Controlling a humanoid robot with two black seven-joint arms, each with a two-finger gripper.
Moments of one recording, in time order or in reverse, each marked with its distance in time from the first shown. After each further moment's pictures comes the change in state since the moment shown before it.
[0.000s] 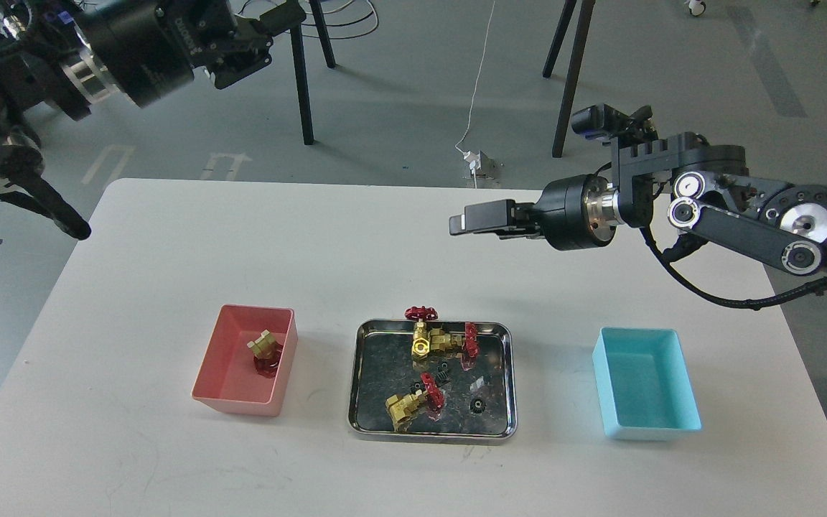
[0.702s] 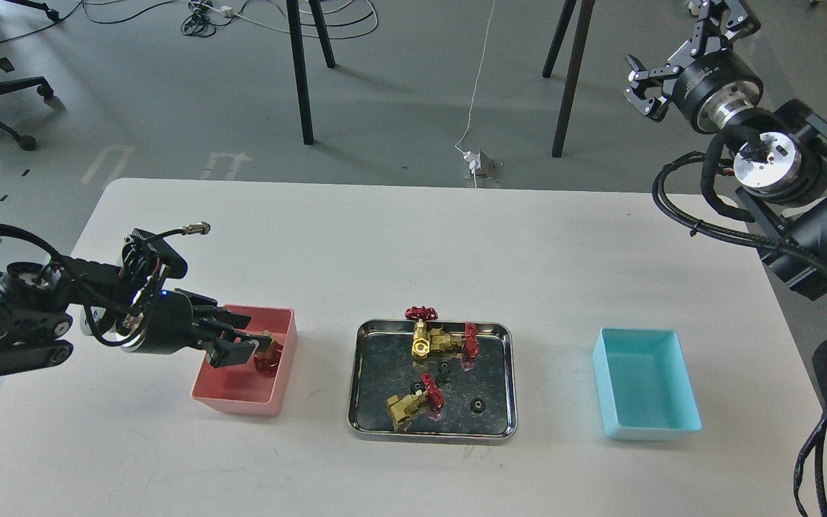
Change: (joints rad) left arm -0.064 -0.145 0.978 0.185 1.111 0.500 0.000; right arm -0.292 0.138 0.843 -0.598 1.174 -0.333 0.002
